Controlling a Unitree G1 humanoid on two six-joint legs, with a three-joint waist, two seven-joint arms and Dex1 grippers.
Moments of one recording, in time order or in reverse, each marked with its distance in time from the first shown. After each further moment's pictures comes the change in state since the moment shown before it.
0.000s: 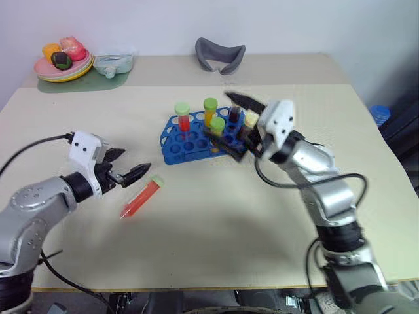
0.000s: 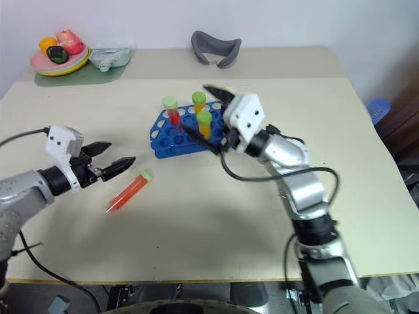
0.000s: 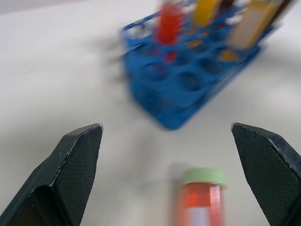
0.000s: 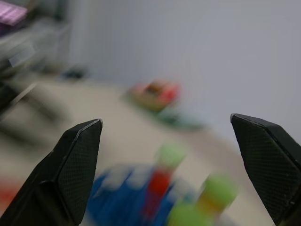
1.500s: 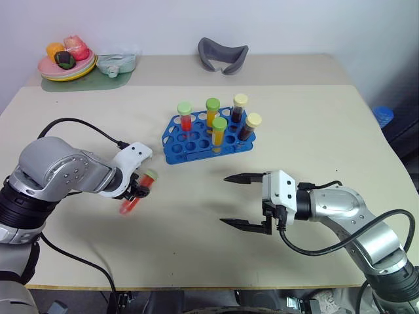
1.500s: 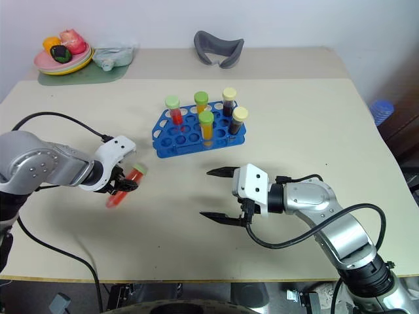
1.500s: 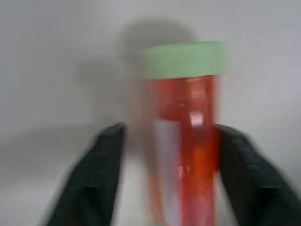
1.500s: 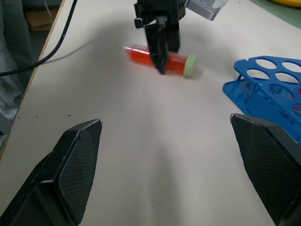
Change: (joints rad) left arm -0.593 0.154 -0.634 0.239 -0.242 0.645 0.324; right arm 0.274 -0.225 0.038 -0.235 0.066 0.173 0.193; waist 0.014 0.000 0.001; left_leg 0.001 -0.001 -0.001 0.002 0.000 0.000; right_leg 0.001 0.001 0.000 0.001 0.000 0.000
